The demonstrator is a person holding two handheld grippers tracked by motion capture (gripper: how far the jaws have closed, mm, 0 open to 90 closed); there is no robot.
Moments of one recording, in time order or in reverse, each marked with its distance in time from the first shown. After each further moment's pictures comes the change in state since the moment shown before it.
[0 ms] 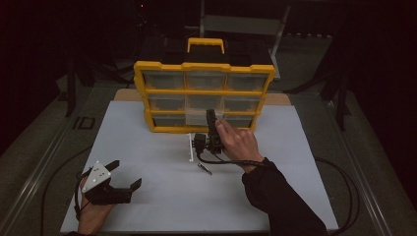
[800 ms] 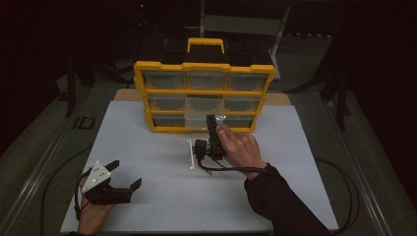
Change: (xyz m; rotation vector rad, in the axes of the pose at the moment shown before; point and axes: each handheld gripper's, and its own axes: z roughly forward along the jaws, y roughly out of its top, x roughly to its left) left arm 0.000 0.000 0.000 -0.001 0.001 -0.001; right arm -0.001 0.000 -0.020 -0.012 0.017 -0.004
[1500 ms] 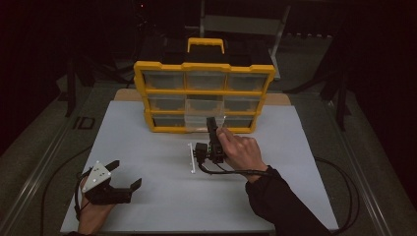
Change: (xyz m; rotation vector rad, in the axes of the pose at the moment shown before) left arm 0.000 0.000 0.000 0.004 0.000 0.000; right arm 0.004 -0.001 -0.006 -0.013 0.007 -0.009
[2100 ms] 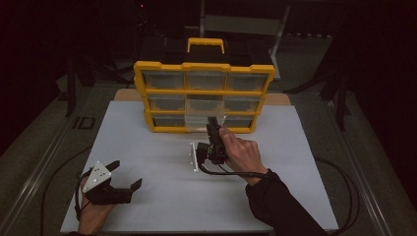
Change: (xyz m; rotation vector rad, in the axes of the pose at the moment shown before) left arm 0.000 0.000 0.001 0.004 -0.001 0.001; right arm 0.002 -0.003 -0.001 -0.012 0.014 0.122
